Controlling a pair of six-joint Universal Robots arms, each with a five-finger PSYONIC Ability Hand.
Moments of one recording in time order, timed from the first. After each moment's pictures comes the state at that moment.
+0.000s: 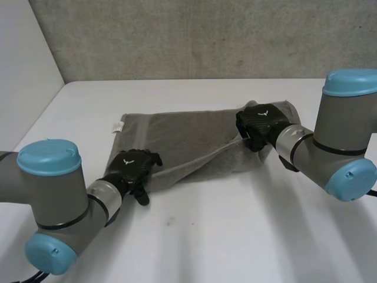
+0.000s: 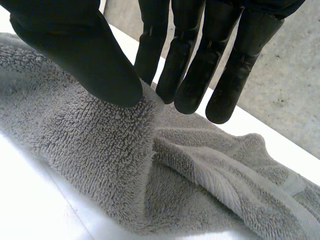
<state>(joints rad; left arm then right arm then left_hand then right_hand) 4.25 -2.03 -1.70 3.35 -1.46 3.25 1.96 -0.97 1.20 0.10 1.31 2.85 0.45 0.45 0.45 0.44 0.26 0.96 1.17 1.18 1.19 0.98</state>
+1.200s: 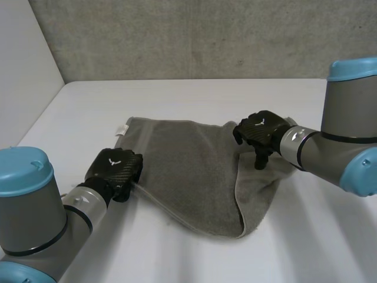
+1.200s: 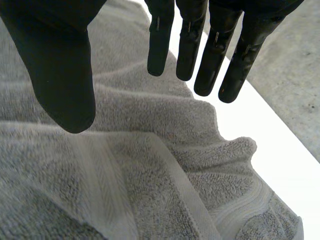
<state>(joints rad) 4.25 -1.82 -1.86 3.36 -1.53 3.40 1.95 -0.97 1.13 0.33 1.27 2.52 1.18 1.22 1.21 1.22 1.03 0.48 0.54 0.55 0.55 0.38</state>
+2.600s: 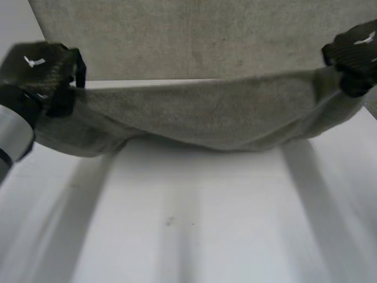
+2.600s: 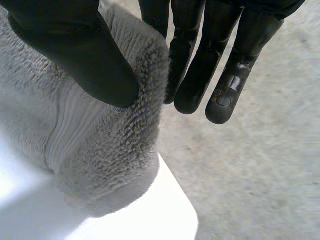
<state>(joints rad) 4.39 -1.44 -1.63 3.15 -1.51 3.42 1.72 -1.46 1.19 0.39 1.33 2.45 1.18 1.22 1.22 1.22 1.03 0.95 1.18 1.18 1.19 0.97</state>
